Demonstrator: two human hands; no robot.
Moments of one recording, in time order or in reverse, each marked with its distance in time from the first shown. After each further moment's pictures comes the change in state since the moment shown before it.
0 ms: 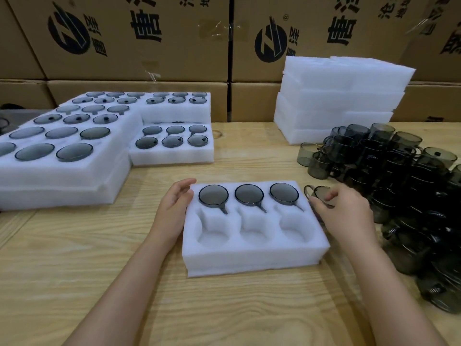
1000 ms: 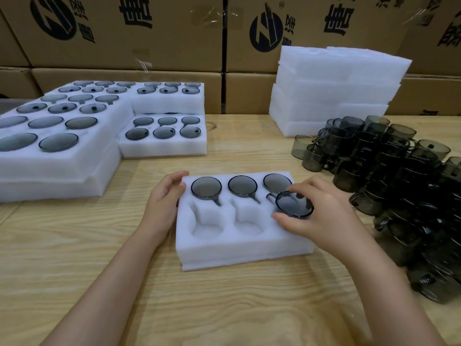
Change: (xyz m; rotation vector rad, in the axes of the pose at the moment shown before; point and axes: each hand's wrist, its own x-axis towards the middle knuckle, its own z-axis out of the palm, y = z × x) left_hand -0.006 0.007 0.004 -0.040 0.004 -0.028; right_hand -0.033 -0.022 -0.023 0.147 -0.160 -0.456
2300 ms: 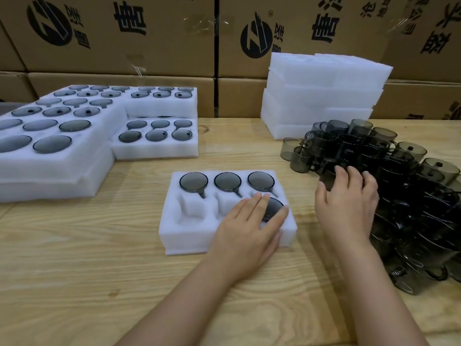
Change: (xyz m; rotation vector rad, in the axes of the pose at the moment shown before) left_hand -0.083 0.001 0.115 1.260 -0.222 1.066; right_hand 0.007 0.057 -0.002 -0.402 0.327 0.374
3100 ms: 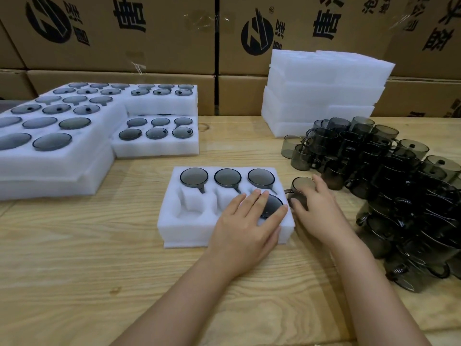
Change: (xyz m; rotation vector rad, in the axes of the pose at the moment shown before) left_hand -0.002 -0.007 0.008 0.011 0.142 0.032; right_hand -0.002 -0.003 0.021 0.161 -0.440 -0.147
